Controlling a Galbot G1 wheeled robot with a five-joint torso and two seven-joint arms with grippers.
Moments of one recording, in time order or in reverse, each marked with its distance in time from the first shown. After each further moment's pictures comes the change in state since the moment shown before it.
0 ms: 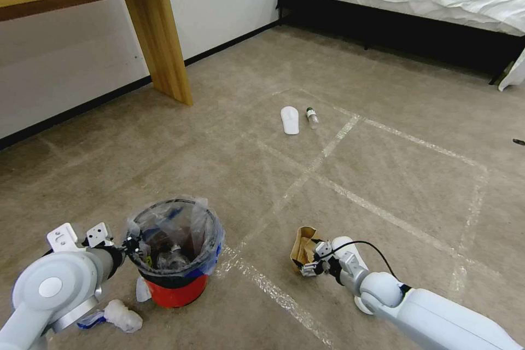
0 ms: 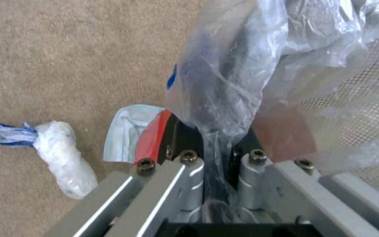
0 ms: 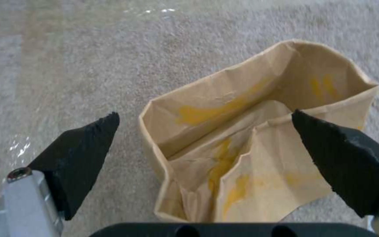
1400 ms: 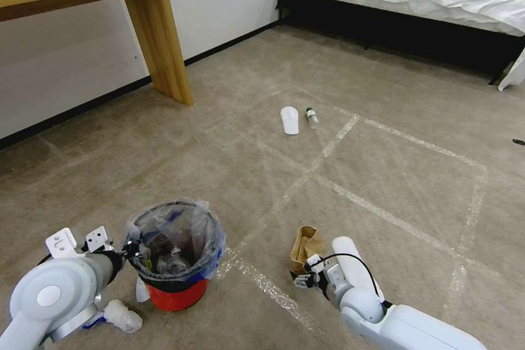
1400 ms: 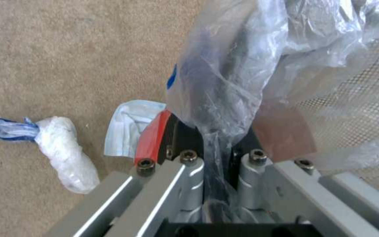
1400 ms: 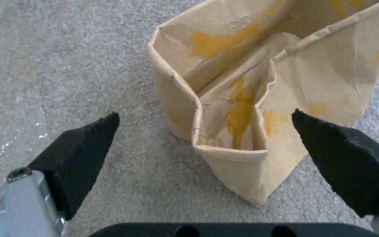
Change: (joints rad) left arm 0.037 -0.016 -0.013 -0.035 0.023 0.003 0.003; right arm -0.092 0.066 0.044 0.026 0.042 -0.119 0.194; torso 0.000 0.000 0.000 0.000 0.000
